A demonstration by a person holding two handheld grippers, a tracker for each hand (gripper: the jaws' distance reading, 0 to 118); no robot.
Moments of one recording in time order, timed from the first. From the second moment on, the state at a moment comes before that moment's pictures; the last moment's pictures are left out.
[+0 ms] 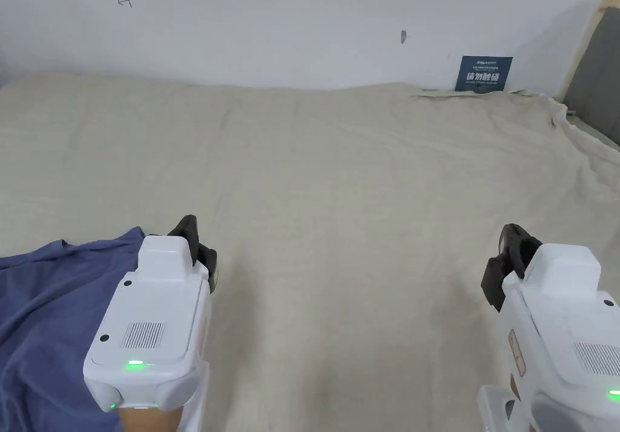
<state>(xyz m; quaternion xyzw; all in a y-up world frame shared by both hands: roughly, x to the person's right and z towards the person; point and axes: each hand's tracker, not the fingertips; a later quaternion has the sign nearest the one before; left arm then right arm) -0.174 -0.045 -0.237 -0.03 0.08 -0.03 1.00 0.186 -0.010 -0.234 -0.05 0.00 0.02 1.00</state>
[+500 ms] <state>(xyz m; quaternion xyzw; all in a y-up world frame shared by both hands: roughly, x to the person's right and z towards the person) -0.222 -0.041 -0.227 -0.03 -0.03 0.43 0.90 0.135 -0.014 -0.213 0.10 -0.08 0.40 0.91</state>
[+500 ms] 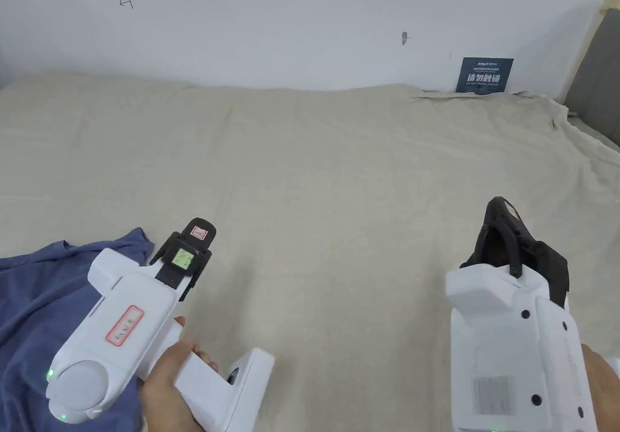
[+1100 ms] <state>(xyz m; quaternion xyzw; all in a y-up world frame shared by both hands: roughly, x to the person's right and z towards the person) -0.162 -0.034 -0.235 -0.02 0.07 -0.08 0.99 0.173 0.003 -0.223 -0.05 -0.01 0.02 1.00</state>
